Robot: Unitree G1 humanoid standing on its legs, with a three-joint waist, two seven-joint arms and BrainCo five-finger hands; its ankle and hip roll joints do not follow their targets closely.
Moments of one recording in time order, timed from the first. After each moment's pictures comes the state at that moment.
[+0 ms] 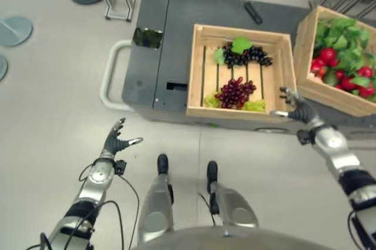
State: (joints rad) left arm -0.12 0.50 -0.18 0.74 -0.14 -0.34 0.13; right arm -0.48 -0.88 0.37 0.63 0.27 -0.30 0.10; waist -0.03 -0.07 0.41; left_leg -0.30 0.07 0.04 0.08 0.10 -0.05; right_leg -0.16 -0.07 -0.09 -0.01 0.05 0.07
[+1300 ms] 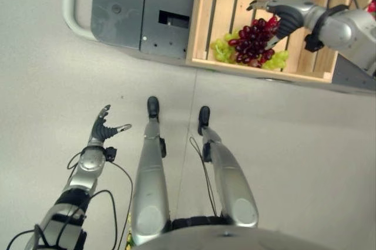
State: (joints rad) left arm -0.20 0.59 -0.18 0.76 -0.17 -0.33 0.22; right arm -1.43 -1.12 1.21 0.52 -0.06 -0.32 0.12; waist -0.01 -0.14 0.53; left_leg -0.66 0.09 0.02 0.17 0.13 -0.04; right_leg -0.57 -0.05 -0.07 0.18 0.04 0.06
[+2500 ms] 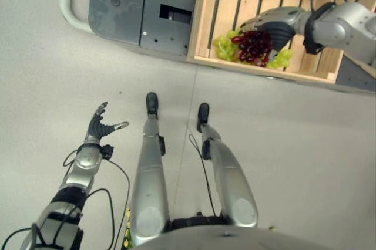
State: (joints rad) left arm -0.21 0.62 -0.17 0.76 -0.17 -0.33 0.21; right arm -1.58 -1.15 1.39 0.42 -0.13 -0.33 0.27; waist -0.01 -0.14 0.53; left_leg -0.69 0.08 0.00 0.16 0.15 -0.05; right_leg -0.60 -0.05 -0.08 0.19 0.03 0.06
